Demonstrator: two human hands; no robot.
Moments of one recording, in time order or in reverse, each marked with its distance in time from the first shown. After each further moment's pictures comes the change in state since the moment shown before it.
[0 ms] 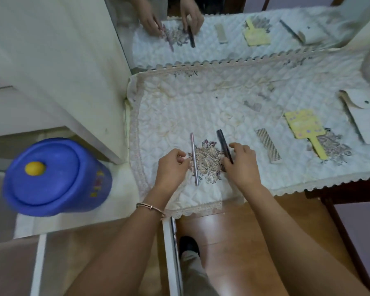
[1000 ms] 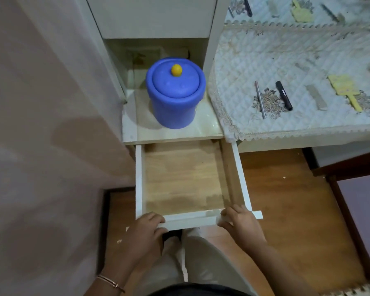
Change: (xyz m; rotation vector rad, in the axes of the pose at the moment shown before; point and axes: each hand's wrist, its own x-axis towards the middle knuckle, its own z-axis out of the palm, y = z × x) left_hand -0.278 -0.298 -0.199 0.513 -0.255 0.244; right_hand -0.353 -0.077 0.121 -0.309 -0.387 -0.215
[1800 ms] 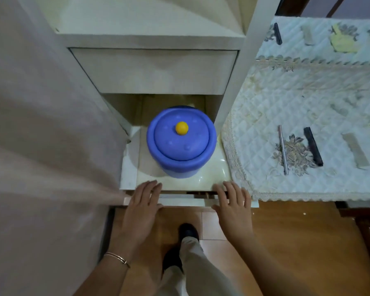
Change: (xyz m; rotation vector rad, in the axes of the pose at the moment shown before) left_hand 0.159 -0.013 -0.055 0.446 0.405 0.002; right_hand 0.172 -0.014 -0.047 -0.229 0.391 -0.166
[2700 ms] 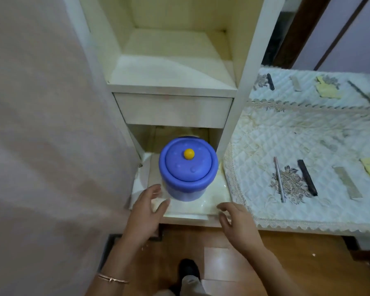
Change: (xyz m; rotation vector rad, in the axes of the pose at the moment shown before) left_hand 0.029 0.013 -0.073 -0.876 0.100 -0.447; right_hand 0.026 -0.003 -0.069 0.547 -0.137 0.084
